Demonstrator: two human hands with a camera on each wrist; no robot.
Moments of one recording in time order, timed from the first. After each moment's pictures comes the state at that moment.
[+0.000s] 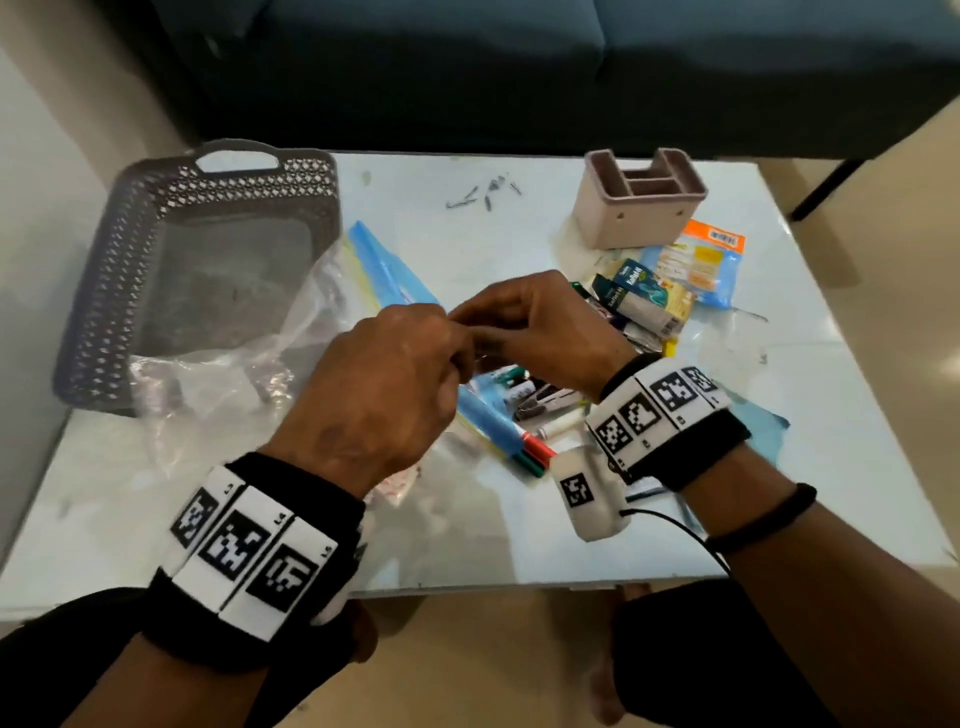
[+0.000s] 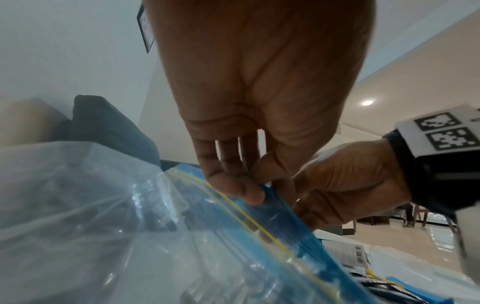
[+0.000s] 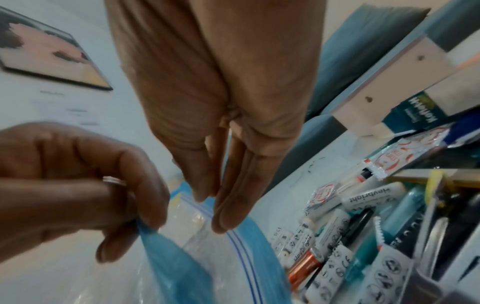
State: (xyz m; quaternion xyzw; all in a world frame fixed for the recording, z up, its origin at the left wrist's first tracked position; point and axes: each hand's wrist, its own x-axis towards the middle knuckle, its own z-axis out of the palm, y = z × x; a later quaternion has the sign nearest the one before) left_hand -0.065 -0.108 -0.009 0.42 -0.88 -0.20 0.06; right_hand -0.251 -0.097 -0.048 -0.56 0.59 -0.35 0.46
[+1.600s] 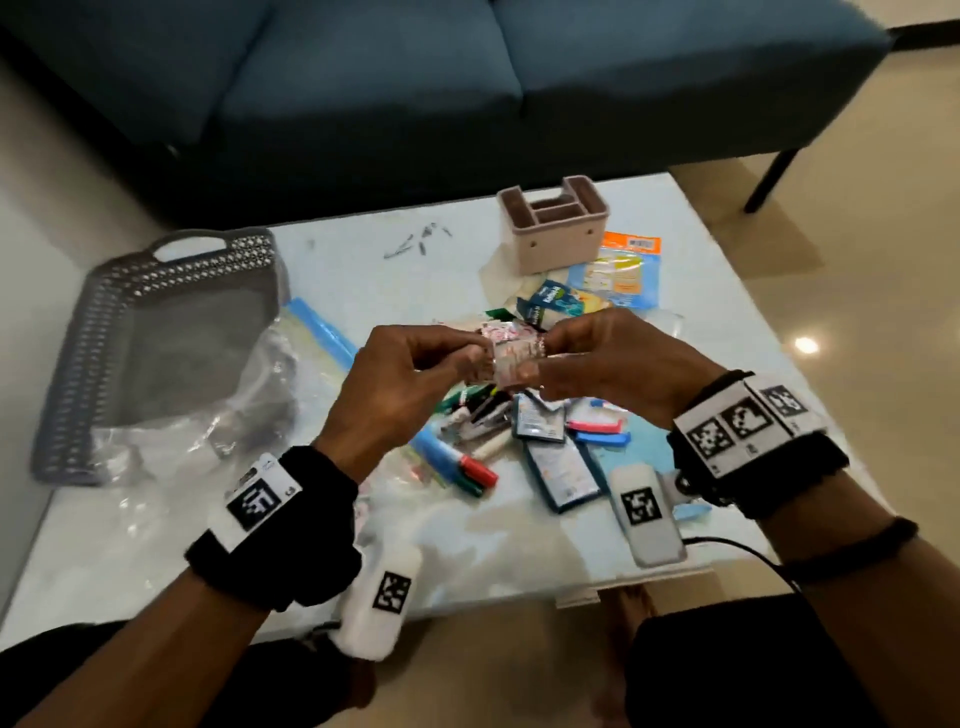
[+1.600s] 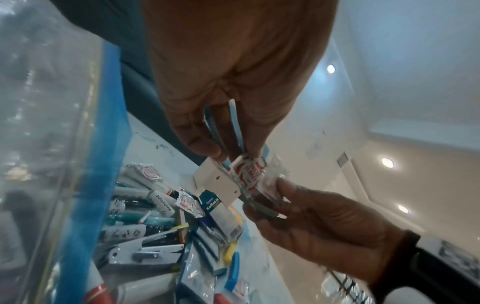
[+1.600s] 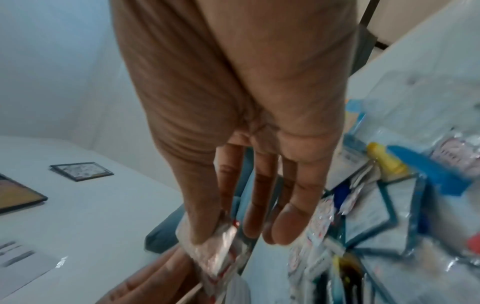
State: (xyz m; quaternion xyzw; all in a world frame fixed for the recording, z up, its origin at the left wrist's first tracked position) left_hand -0.149 -0.093 -0.020 0.41 -0.73 -0.49 0.26; right_hand -0.362 -0.012 -0.023 -0.41 0.64 -0.39 0.52
